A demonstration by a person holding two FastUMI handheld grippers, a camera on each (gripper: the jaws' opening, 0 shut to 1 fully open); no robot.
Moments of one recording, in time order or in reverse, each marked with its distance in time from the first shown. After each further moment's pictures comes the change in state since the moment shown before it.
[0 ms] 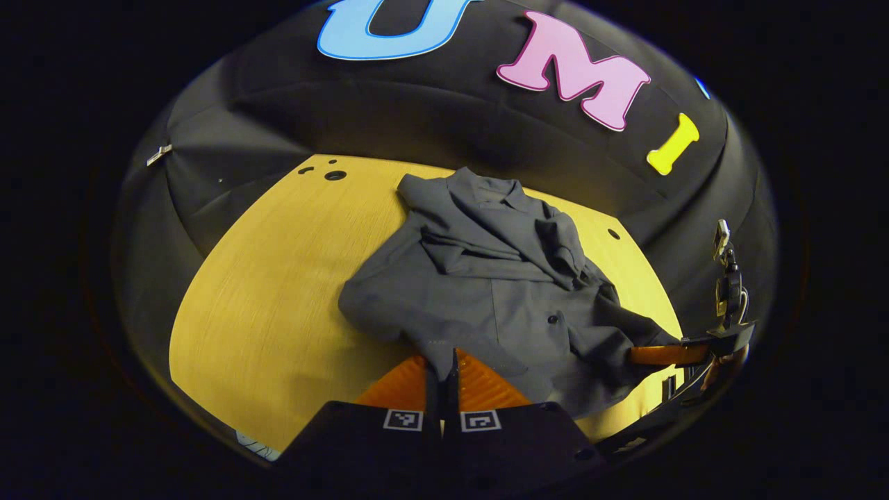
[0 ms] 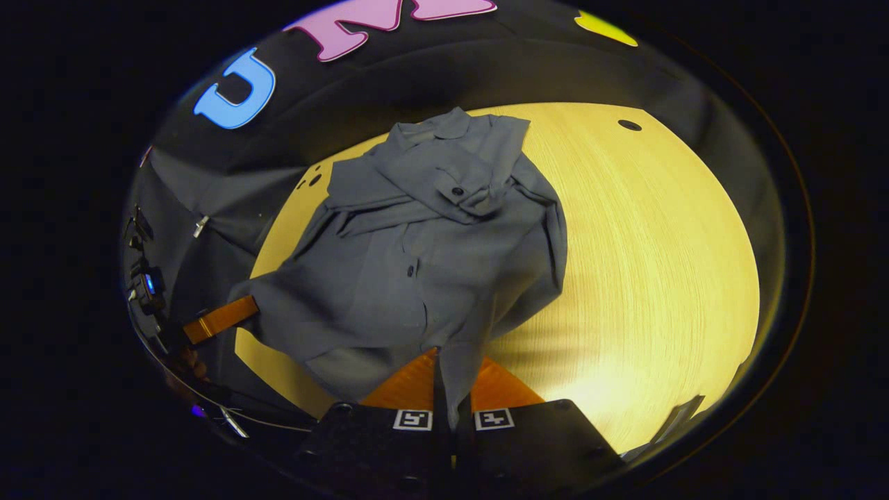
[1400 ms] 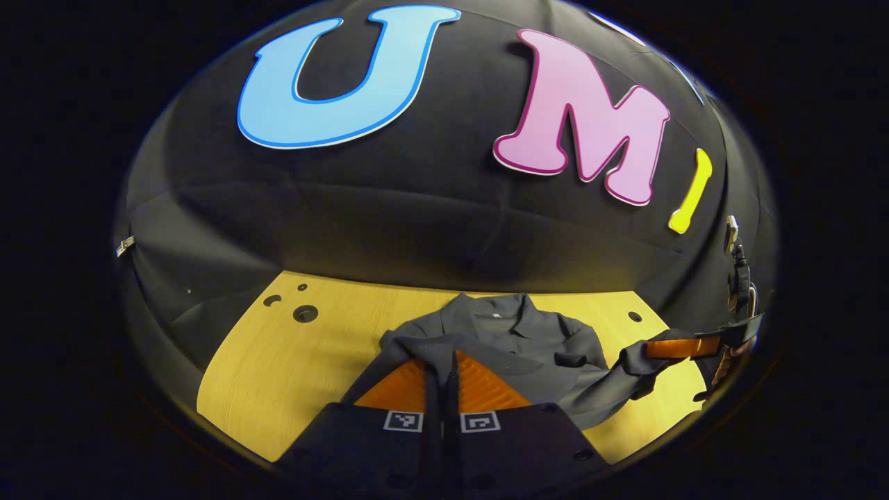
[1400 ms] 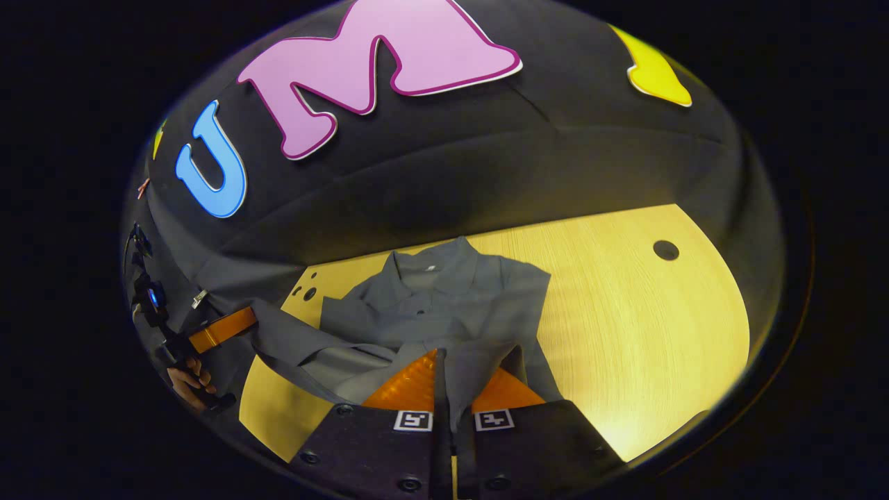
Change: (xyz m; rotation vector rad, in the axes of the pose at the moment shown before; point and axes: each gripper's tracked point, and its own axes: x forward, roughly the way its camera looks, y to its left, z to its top) left arm 0.110 -0.005 0.233 0.120 -0.330 -0.005; right arm 0.057 -0.009 0.256 -0.037 -0.356 0.034
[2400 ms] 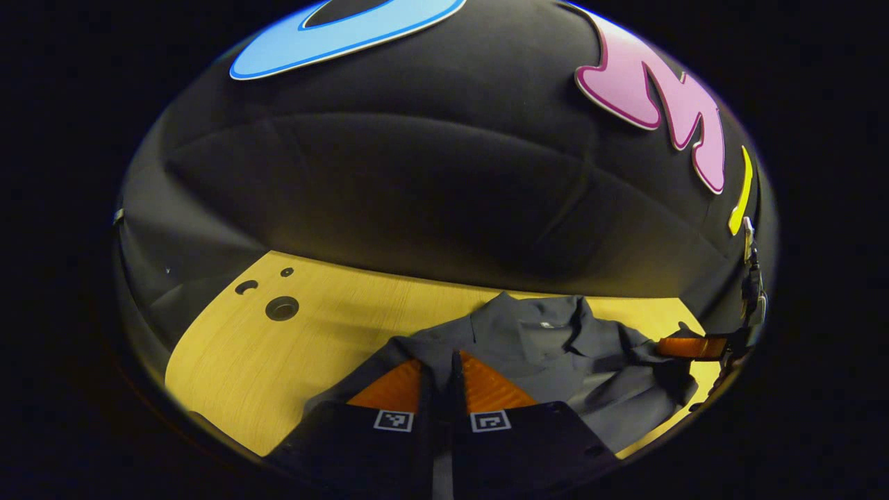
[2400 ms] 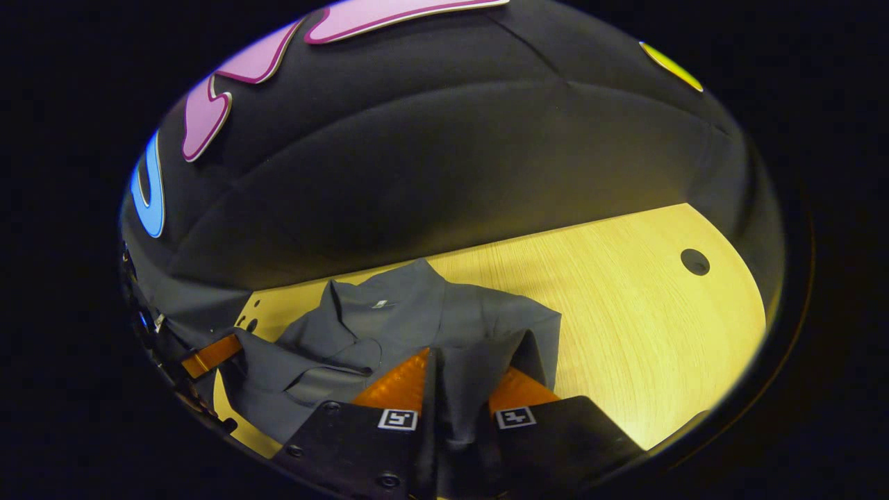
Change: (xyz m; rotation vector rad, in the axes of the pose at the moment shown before) left arm 0.125 0.037 -0.037 -0.045 0.052 0.081; right arm 0.137 -0.045 0.012 0.035 -0.033 -0.142
